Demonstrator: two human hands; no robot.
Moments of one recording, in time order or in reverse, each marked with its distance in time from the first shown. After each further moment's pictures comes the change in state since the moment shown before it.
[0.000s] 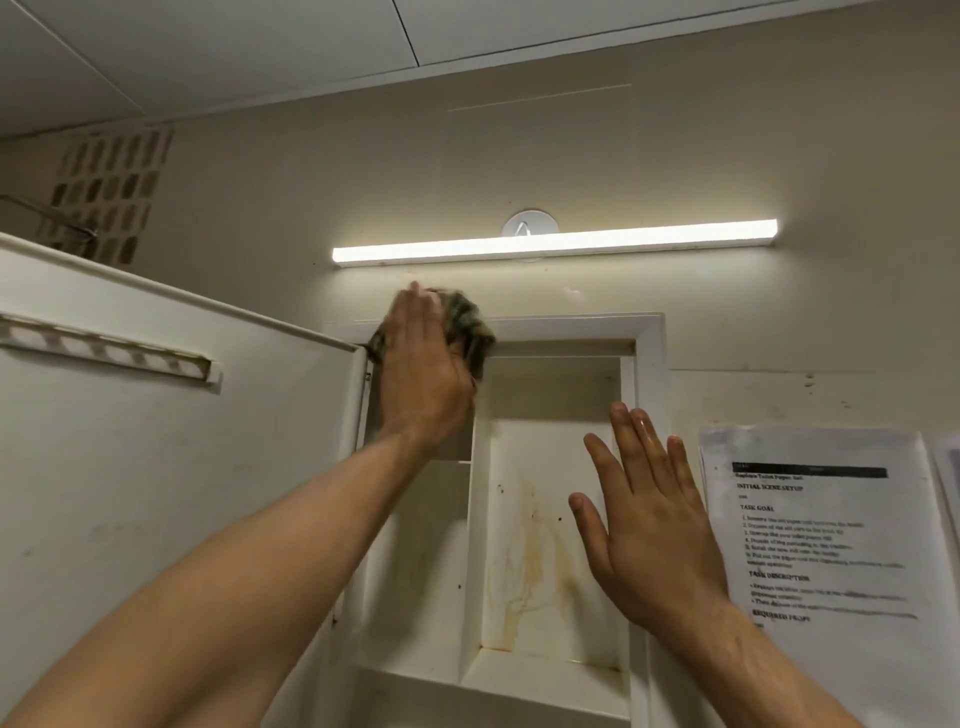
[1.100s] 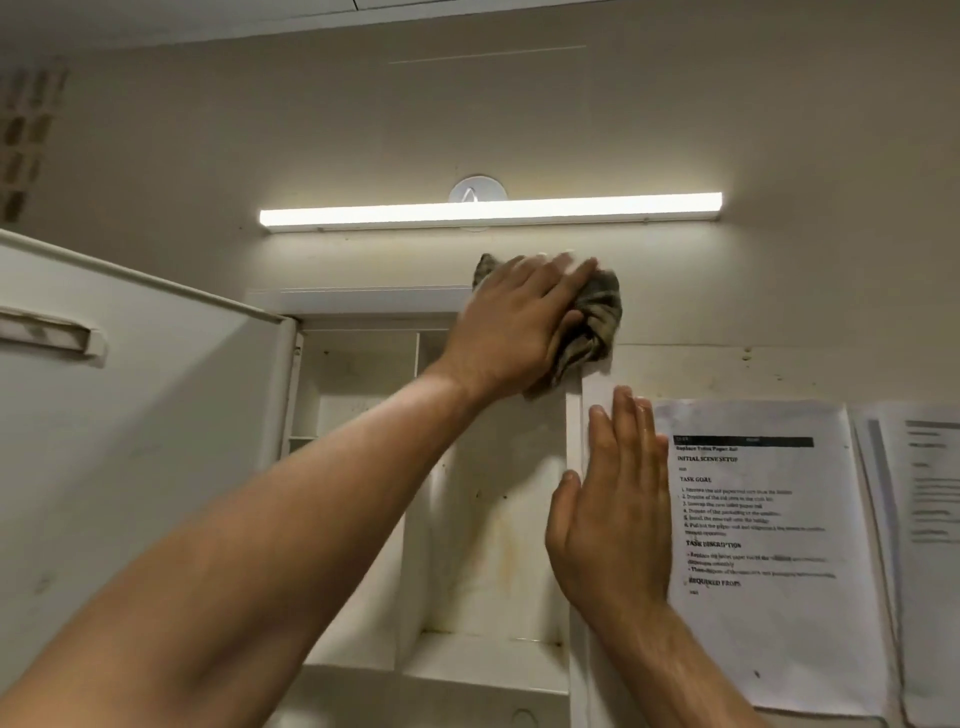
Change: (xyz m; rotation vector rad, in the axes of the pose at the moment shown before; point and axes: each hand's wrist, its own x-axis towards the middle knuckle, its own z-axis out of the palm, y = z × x) left_hand 0.011 0.110 0.041 0.064 -0.198 0.628; right_hand -0.015 -0.004 0.008 0.102 0.276 0.237
